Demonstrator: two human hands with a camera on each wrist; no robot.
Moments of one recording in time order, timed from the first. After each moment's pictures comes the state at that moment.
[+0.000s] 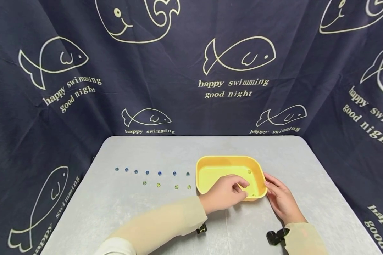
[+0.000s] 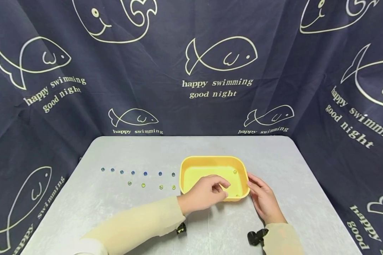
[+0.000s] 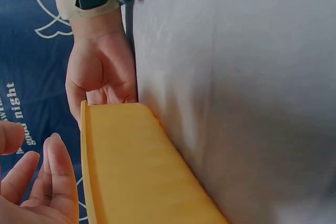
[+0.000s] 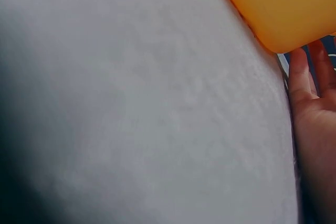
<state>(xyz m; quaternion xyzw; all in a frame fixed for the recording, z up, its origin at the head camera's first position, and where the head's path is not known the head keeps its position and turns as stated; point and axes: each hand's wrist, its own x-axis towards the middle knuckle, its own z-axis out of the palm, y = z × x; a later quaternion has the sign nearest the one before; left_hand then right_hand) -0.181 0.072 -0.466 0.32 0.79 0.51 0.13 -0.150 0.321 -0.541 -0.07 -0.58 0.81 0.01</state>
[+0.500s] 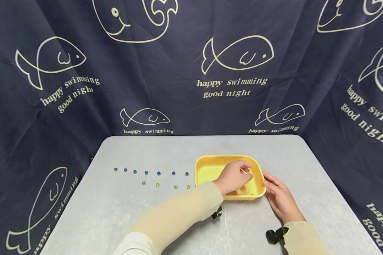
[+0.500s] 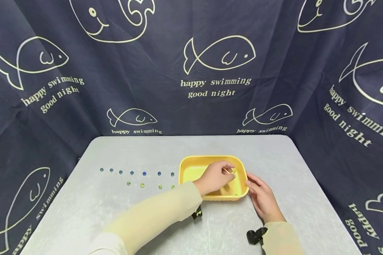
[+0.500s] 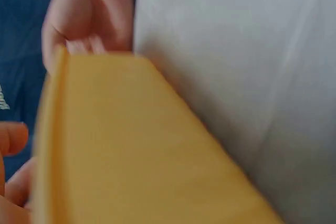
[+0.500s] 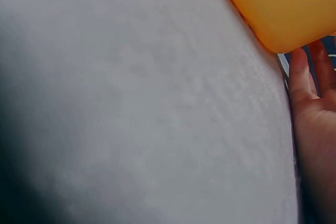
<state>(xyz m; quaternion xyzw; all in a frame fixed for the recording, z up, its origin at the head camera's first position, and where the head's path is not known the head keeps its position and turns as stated) -0.223 0.123 -0.473 0.24 0.84 0.47 0.10 -0.151 0.323 -0.542 -0.07 -0.58 0.81 0.01</state>
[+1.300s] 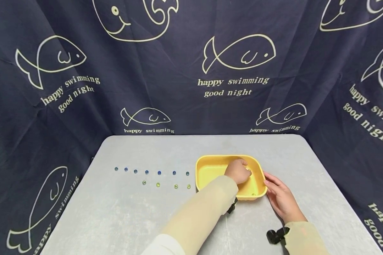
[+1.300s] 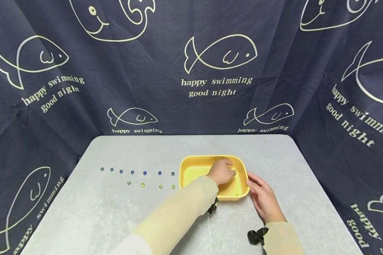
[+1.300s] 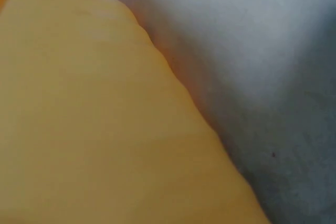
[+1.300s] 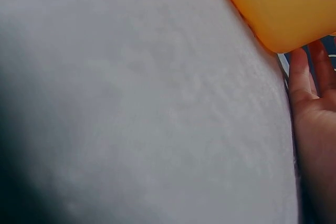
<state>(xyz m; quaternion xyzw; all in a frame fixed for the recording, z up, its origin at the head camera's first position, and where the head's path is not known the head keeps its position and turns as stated) -0.255 0.164 -0.503 0.09 0.91 0.38 0.13 -0.151 0.323 -0.544 -0.06 -0.58 0.82 0.01</state>
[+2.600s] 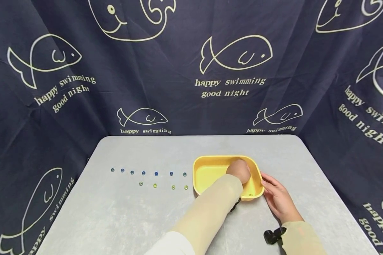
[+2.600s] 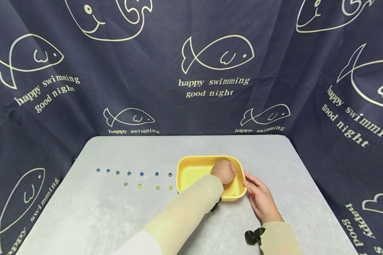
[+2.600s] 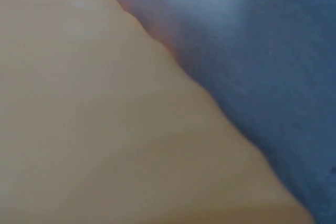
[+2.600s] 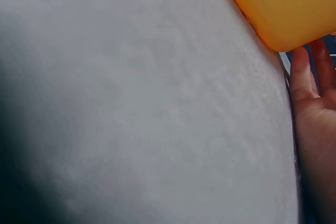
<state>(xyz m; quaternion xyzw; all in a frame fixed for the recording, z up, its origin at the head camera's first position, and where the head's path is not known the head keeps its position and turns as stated) -0.260 0.188 -0.499 0.11 0.95 0.24 0.14 -0.152 0.324 -0.545 -0.08 -0.58 0.81 0.01</state>
